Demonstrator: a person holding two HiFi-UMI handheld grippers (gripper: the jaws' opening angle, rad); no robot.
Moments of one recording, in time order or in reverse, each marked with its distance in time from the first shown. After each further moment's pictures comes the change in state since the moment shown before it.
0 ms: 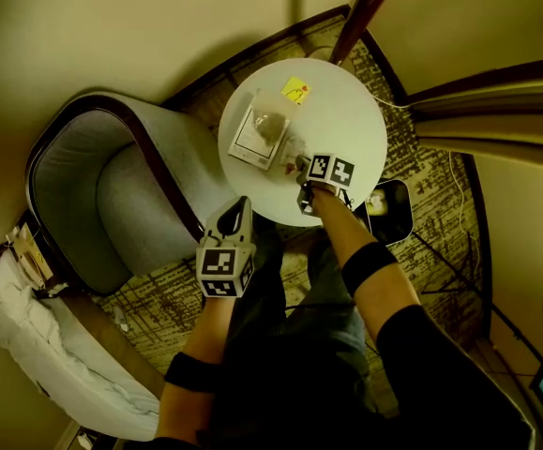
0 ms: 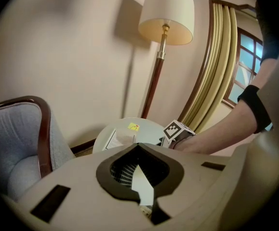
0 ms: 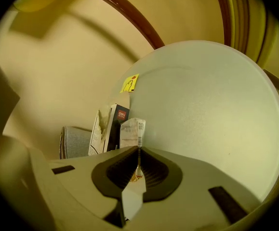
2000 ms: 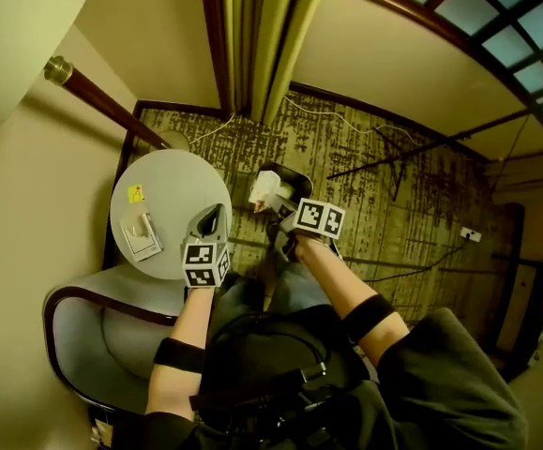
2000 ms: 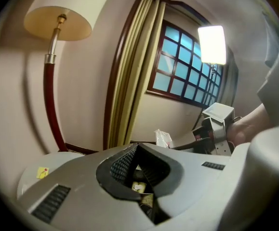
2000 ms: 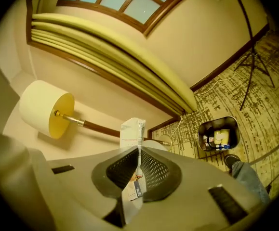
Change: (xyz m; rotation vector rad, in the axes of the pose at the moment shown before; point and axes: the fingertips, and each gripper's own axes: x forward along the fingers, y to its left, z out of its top) left arm 0.013 -0.336 0.042 0.532 0.020 -0.669; right arm -0.428 -0.120 -0.052 0.524 -0.804 0.120
